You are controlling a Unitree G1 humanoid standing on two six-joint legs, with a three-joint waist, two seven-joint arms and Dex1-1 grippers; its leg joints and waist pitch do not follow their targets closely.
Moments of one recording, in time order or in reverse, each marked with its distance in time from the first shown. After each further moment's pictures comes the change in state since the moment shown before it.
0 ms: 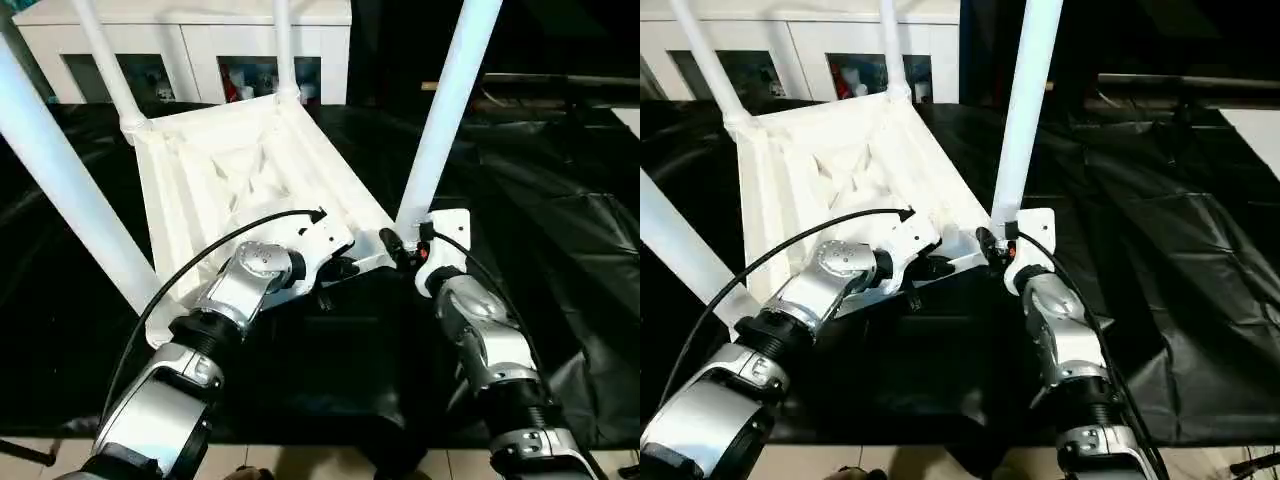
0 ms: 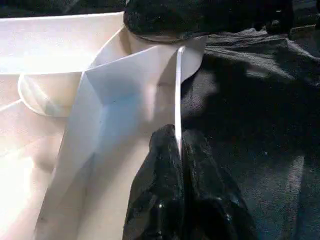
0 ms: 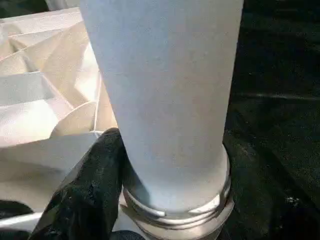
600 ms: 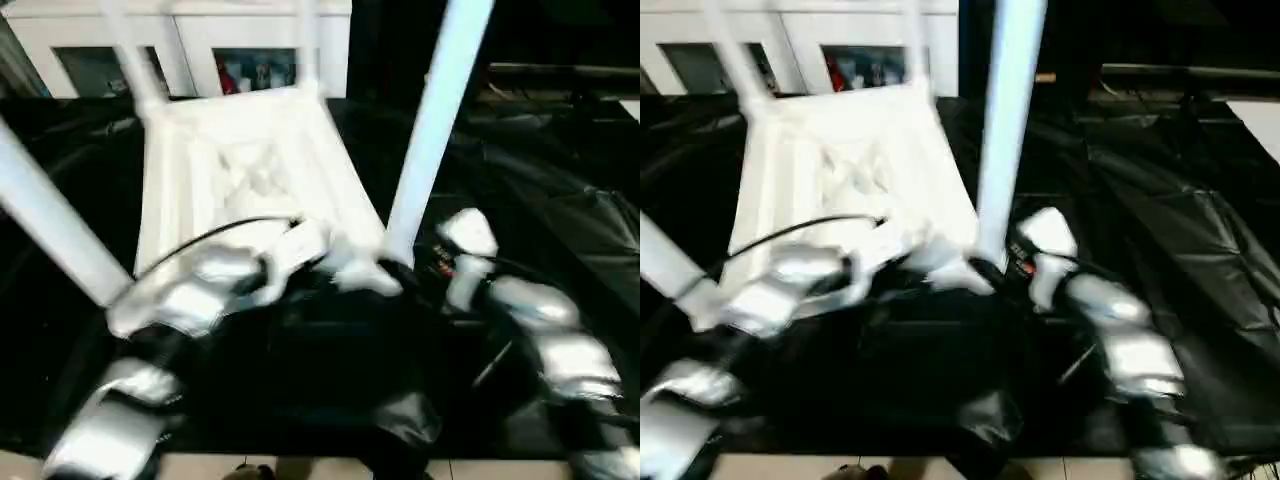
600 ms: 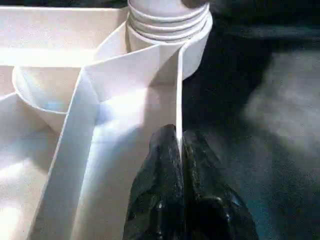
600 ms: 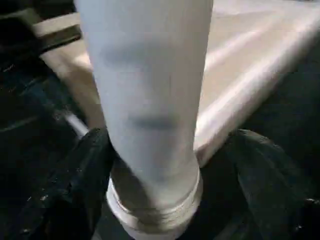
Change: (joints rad) left arm 0.138 0.204 -0.021 -0.216 -0.098 -0.065 -0.384; right arm 0.111 -0.374 0.127 -0.258 0.115 0.069 0.634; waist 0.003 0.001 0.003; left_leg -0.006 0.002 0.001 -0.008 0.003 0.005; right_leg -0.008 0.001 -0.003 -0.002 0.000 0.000
